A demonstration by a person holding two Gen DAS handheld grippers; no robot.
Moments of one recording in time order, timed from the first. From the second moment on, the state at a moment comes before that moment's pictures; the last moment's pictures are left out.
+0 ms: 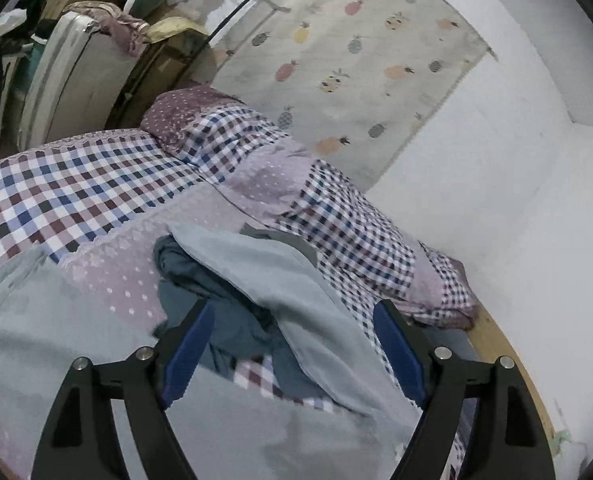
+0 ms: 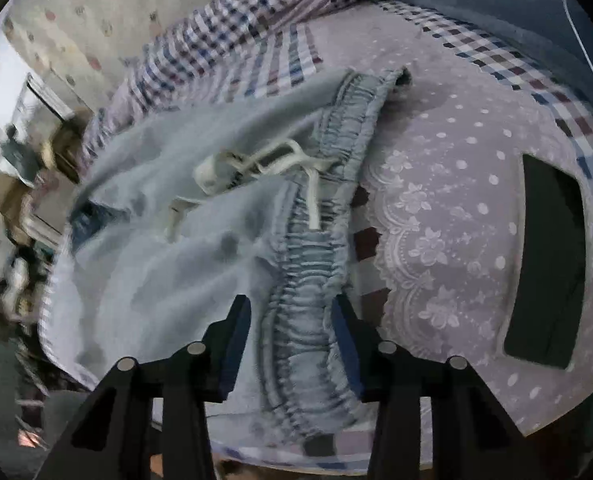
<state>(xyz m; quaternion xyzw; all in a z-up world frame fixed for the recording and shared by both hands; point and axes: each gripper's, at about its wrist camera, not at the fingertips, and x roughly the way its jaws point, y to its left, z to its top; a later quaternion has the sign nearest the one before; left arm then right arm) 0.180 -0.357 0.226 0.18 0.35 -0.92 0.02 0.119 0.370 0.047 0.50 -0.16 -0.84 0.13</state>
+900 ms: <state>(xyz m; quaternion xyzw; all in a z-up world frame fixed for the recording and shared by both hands) 0.299 -0.273 0.195 0.22 0.37 -0.90 -0.04 0.115 0.408 0.024 0.53 -0.21 -0.81 0.12</state>
